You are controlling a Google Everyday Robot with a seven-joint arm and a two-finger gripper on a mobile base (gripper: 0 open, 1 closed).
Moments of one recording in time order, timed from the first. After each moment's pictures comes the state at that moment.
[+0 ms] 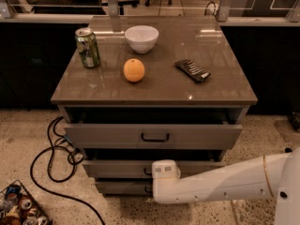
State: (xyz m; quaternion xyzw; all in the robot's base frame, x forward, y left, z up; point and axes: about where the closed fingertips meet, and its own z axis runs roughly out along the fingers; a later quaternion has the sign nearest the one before) arm 0.525 -0.095 0.406 -0.49 0.83 -0.20 0.18
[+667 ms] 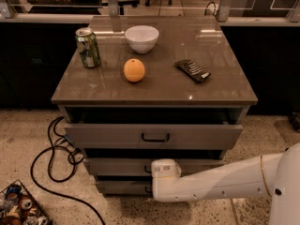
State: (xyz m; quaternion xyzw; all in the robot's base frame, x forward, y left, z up) arm 0.537 -0.102 0.404 -0.47 0.84 -0.22 0.18
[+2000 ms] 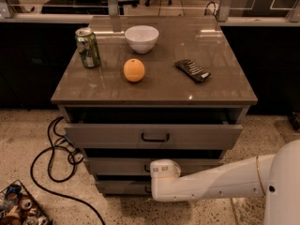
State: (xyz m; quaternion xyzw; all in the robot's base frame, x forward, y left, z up) arm 0.547 -0.104 0.396 -0.44 0.85 -0.22 0.19
